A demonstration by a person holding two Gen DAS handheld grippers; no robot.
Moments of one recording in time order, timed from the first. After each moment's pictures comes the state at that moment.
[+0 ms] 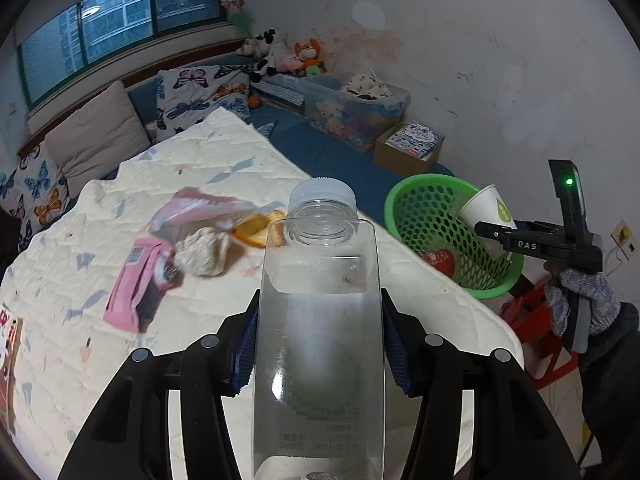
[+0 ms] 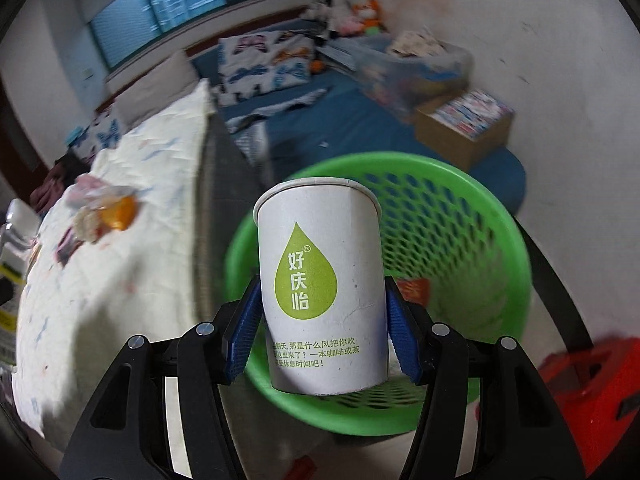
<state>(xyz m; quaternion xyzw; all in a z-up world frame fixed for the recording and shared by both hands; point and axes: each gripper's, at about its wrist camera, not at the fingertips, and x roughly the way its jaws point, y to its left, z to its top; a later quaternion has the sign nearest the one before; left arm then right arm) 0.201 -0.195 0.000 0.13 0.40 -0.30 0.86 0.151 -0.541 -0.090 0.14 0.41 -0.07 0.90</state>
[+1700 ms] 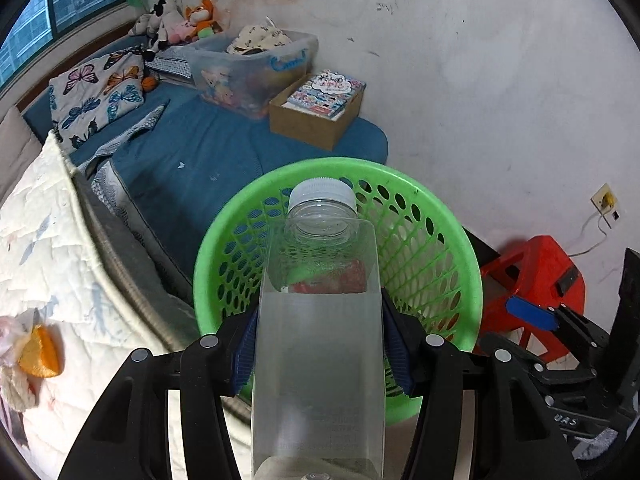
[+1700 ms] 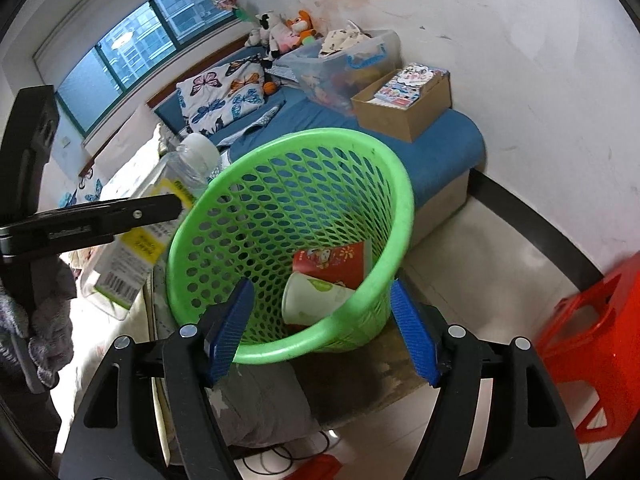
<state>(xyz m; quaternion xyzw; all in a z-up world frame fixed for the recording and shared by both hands) 0.241 -0.449 -0.071 0.18 0.46 -0.39 0.78 0.057 -0.600 -0.110 0.24 0.37 -0.11 0.89</state>
